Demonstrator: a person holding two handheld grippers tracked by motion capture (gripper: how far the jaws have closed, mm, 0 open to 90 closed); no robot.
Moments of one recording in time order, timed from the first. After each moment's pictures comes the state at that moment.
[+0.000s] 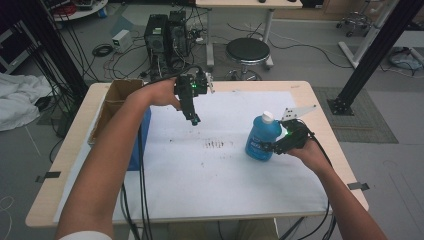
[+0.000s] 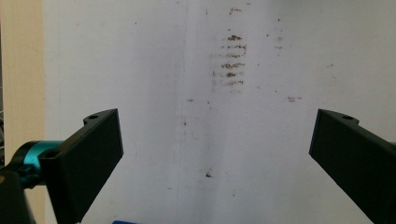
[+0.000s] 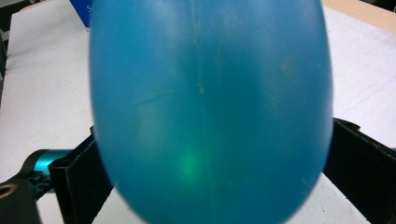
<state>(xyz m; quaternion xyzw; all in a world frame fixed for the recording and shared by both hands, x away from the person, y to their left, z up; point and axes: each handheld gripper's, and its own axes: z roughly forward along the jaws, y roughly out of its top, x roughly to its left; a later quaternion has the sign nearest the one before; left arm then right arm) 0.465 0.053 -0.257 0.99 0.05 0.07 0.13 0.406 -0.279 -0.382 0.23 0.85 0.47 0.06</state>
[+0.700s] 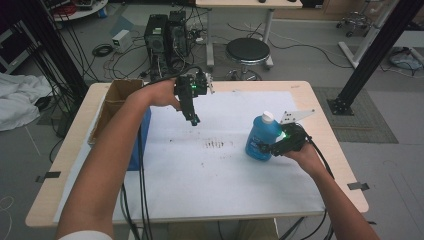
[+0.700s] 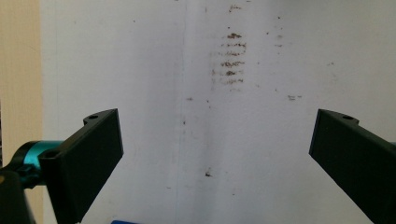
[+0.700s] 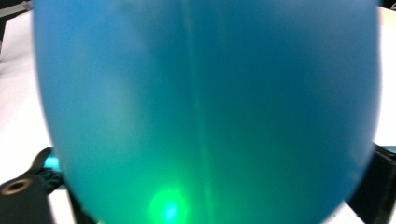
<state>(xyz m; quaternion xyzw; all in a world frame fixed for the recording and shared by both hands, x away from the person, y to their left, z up) 0.466 0.054 -0.259 0.99 0.05 0.06 0.12 0.404 -0.278 -0.397 0.24 0.84 0.49 0.07</state>
